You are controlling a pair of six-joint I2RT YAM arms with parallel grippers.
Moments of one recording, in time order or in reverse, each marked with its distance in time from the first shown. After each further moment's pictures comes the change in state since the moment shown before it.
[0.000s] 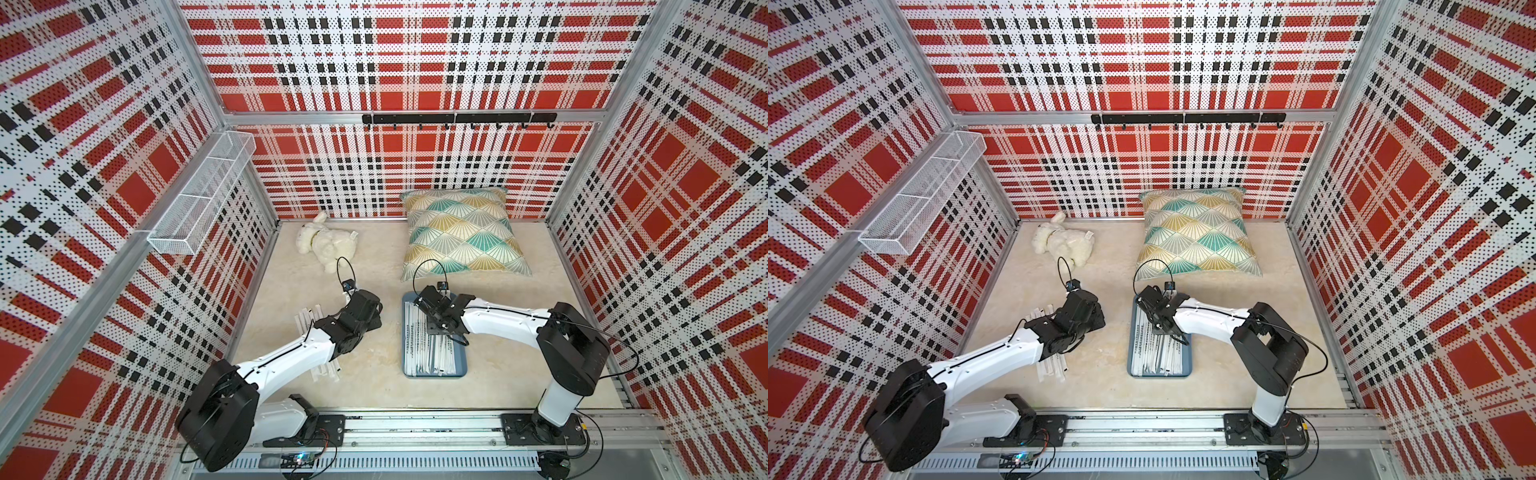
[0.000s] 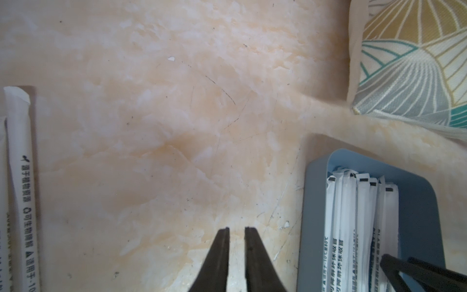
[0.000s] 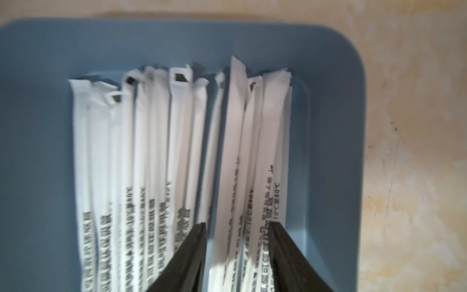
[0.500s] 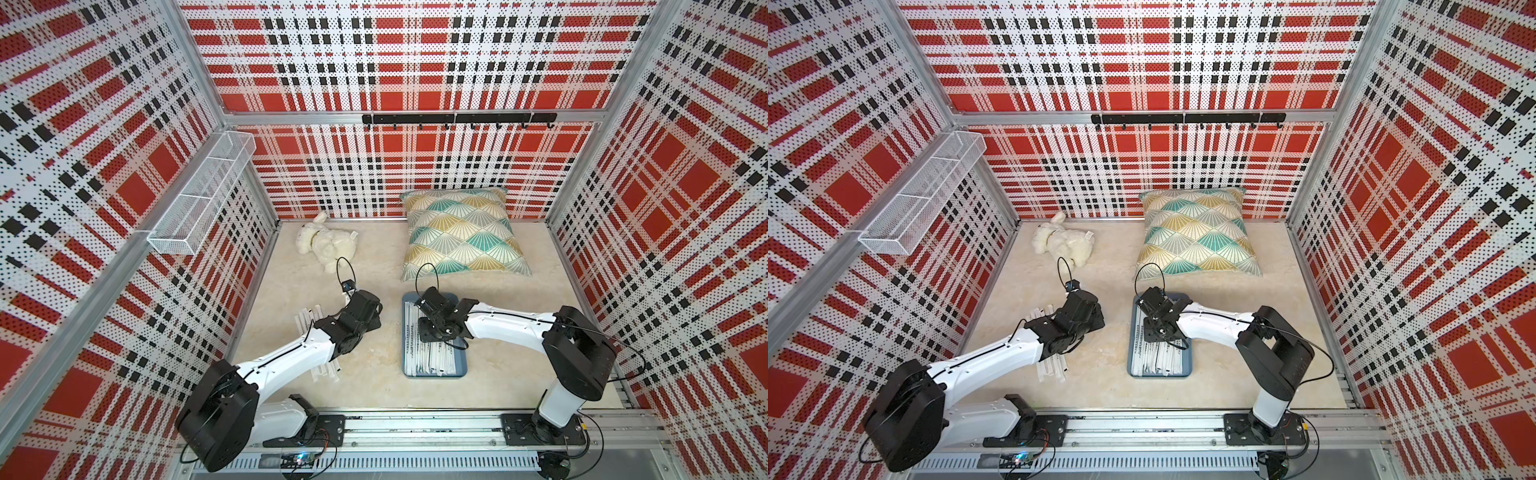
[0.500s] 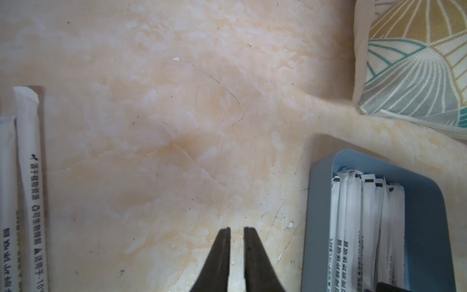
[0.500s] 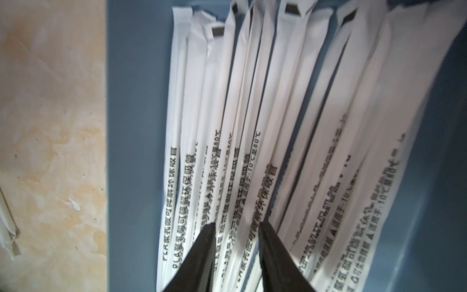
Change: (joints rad) left arm 0.003 0.000 0.000 -0.012 -0.014 0.000; right arm -0.022 -0.035 -0.101 0.144 -0.307 -0.045
